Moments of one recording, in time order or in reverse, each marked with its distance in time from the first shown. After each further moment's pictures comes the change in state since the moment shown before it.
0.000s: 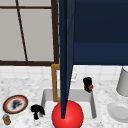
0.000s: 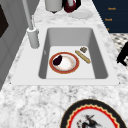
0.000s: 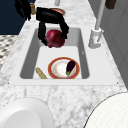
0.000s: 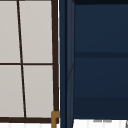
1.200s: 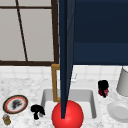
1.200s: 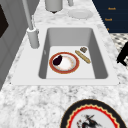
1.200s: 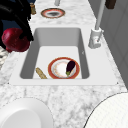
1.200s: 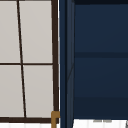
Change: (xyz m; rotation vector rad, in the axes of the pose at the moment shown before) left hand 0.000 0.000 0.000 0.000 0.000 0.000; right hand -0.113 -0.022 0.128 0.022 0.016 -0.051
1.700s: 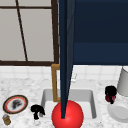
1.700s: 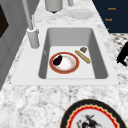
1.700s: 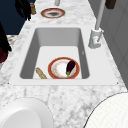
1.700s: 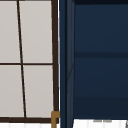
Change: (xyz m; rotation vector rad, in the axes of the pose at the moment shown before) left hand 0.000 0.000 0.000 0.000 0.000 0.000; right hand -0.045 0.025 0.059 0.002 -0.006 -0.029
